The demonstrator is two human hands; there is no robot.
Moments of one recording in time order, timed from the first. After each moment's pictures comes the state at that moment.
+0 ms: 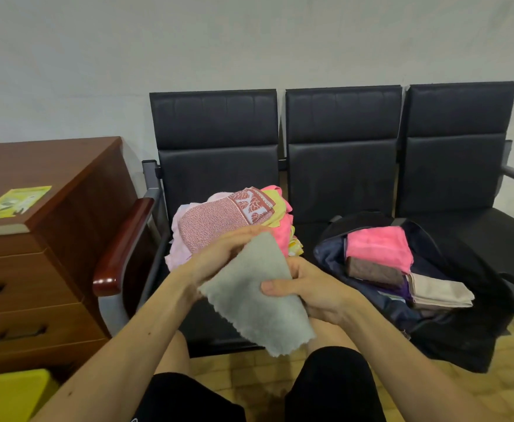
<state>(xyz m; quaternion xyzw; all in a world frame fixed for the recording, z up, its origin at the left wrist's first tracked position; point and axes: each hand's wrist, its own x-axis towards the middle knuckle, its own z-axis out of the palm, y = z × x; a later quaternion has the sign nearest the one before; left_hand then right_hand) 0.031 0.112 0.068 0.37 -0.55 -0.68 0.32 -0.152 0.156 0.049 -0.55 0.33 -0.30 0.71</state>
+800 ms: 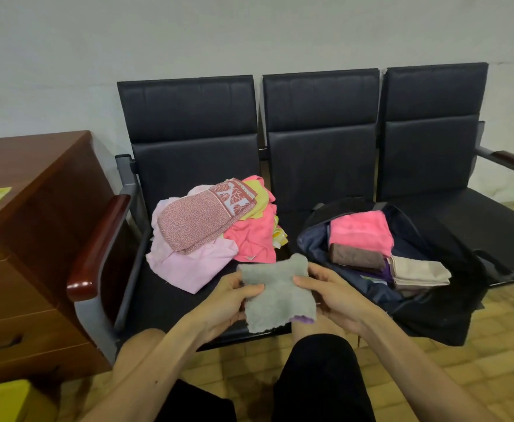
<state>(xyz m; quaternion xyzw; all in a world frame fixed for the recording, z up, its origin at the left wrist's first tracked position) -0.005 0.131 -0.022 0.44 -0.50 -0.68 0.31 -0.216 0.164 -0.012 -0.43 0.48 -0.42 0.64</state>
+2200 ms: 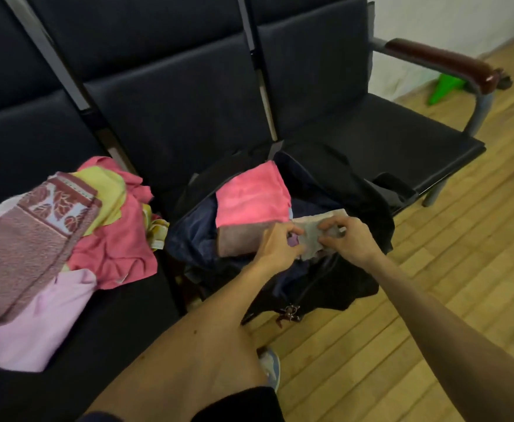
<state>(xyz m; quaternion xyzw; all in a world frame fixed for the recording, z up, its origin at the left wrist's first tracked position) -0.395 -0.005 -0.148 0.40 -0.79 -0.44 0.13 -0.556 0.091 -0.153 -0.41 0.79 -0.36 0.28</state>
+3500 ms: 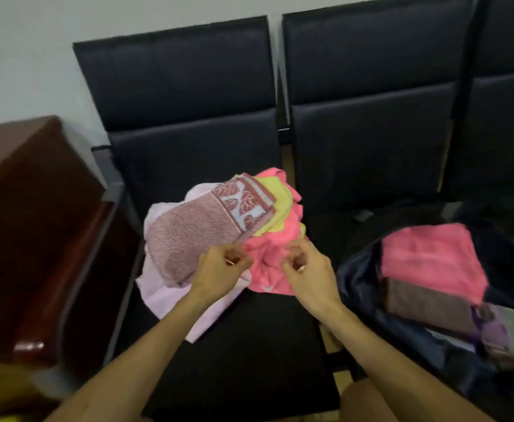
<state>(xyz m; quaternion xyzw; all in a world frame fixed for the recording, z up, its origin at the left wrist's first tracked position) -0.002 -0.125 -0.084 0.62 -0.65 -0.31 0.29 -0.189 -0.081 -0.089 -0.57 0.63 -0.43 0.29</state>
